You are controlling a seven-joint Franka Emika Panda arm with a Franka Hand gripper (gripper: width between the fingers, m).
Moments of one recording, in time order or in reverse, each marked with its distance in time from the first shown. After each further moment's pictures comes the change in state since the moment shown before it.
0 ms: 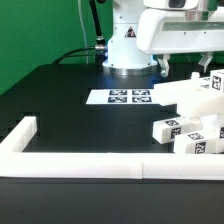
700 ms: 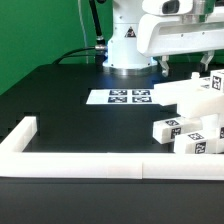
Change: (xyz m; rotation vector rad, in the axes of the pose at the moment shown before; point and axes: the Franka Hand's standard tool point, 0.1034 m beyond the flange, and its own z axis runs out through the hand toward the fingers) arm -0.010 -0.011 0.005 0.068 -0.019 0.114
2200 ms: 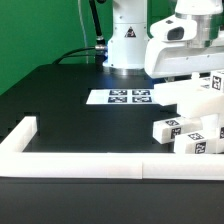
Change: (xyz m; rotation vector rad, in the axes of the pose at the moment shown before) arm -0.009 -0.024 0.050 0.014 -0.035 0.076
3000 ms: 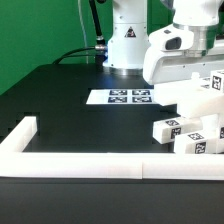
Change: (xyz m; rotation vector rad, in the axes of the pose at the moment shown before) arm -0.018 -0.002 0.022 -0.014 -0.018 -0.010
